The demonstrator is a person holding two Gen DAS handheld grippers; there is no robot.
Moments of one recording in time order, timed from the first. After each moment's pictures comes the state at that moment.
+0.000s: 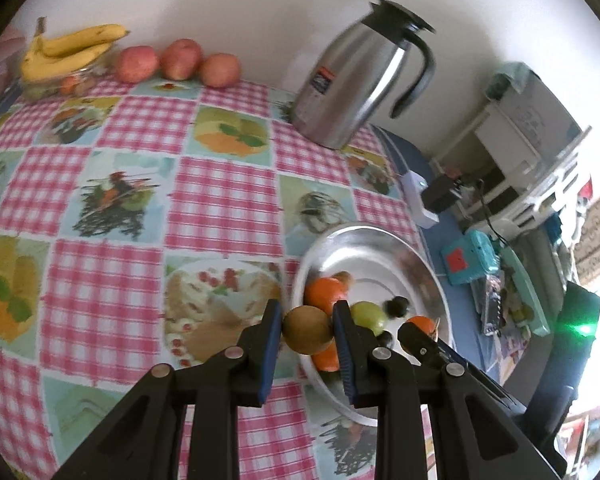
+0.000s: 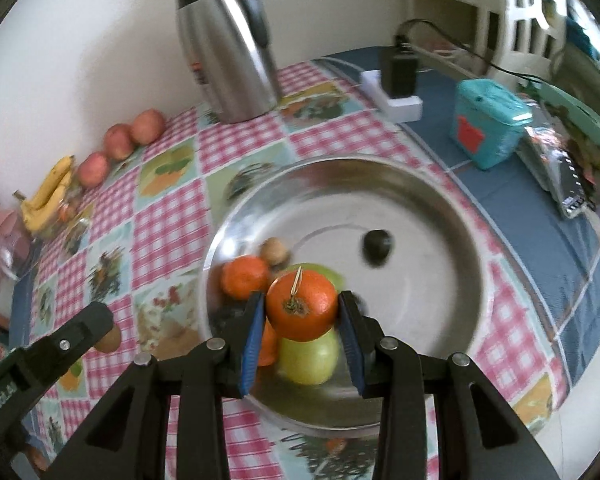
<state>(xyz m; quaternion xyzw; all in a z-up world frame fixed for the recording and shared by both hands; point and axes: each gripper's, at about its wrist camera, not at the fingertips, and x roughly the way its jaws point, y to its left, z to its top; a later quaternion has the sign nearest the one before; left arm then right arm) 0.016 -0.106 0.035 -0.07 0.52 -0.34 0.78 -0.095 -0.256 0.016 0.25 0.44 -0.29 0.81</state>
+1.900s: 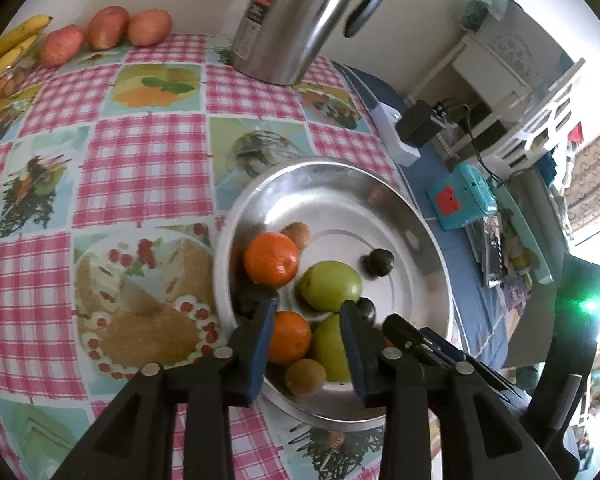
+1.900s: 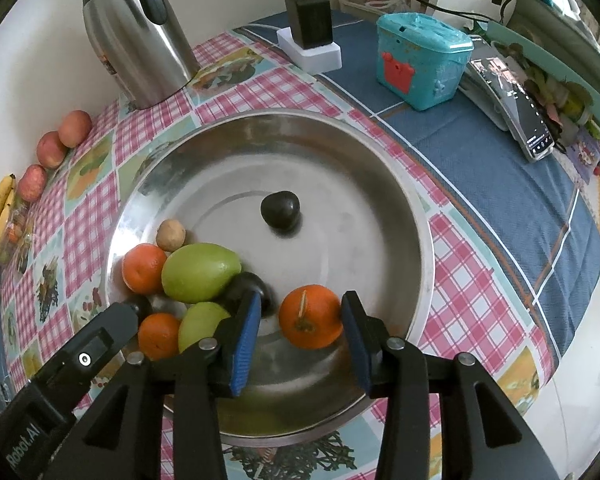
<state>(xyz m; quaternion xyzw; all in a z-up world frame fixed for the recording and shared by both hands) 0.003 -0.168 -0.007 -0.02 0.56 -0.38 0.74 -0.117 -0.287 -0.021 0.29 0.48 -0.35 0.76</state>
